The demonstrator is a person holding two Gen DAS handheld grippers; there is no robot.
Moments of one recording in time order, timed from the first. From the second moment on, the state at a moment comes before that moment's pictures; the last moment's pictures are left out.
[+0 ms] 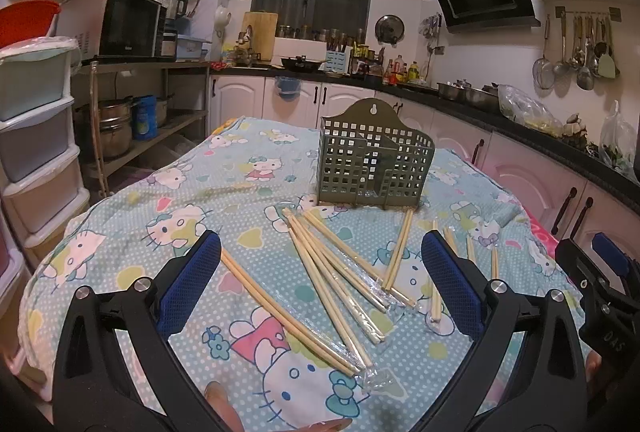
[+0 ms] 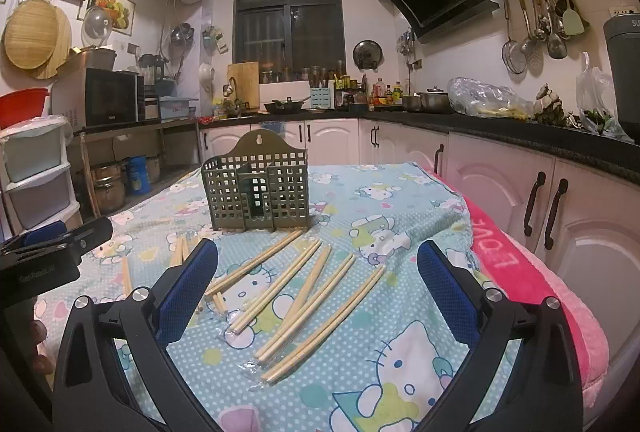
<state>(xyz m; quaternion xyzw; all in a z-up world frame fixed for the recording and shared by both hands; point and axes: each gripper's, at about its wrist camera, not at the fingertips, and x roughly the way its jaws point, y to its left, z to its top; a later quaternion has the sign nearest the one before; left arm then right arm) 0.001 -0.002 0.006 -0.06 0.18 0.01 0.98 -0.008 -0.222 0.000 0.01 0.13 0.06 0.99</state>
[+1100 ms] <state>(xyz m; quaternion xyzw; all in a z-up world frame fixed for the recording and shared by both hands) 0.001 0.000 0.003 -0.06 0.18 0.01 0.98 -0.007 -0.225 -0.003 0.02 0.13 0.06 0.99</state>
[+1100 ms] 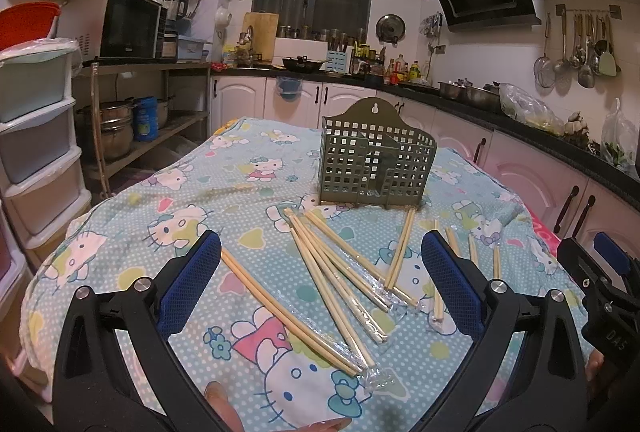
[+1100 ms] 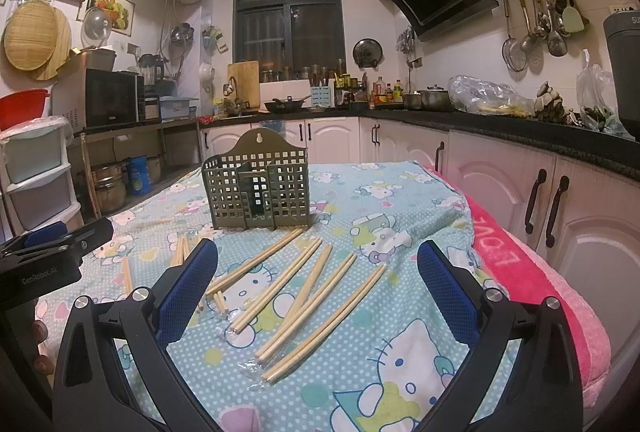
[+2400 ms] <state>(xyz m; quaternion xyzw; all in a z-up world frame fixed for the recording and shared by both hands) 0.024 0.051 -0.010 -0.11 0.24 0.05 0.96 0.058 -0.193 0.010 -0.01 0.20 0.13 0.97</state>
